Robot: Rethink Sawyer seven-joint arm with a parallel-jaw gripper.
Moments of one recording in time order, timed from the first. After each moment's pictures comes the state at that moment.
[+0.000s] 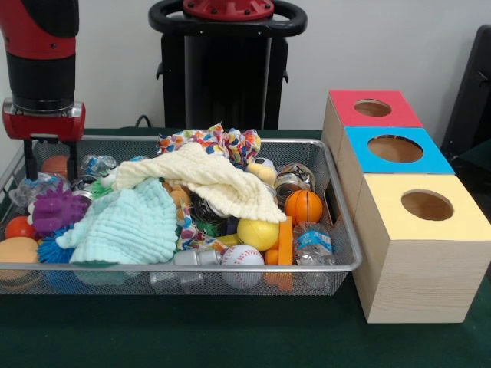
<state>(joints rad) -0.95 -0.62 0.42 1.65 -0.74 0.58 1.50</state>
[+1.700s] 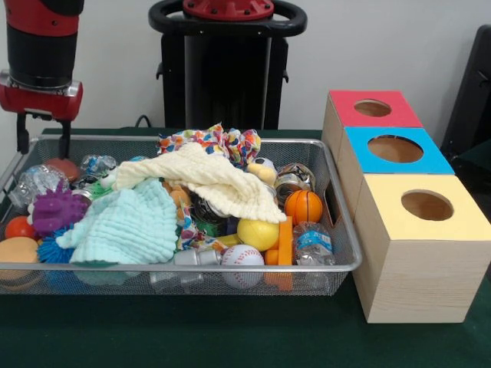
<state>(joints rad) -0.80 -0.69 0.20 1.65 -0.60 0.55 1.50</state>
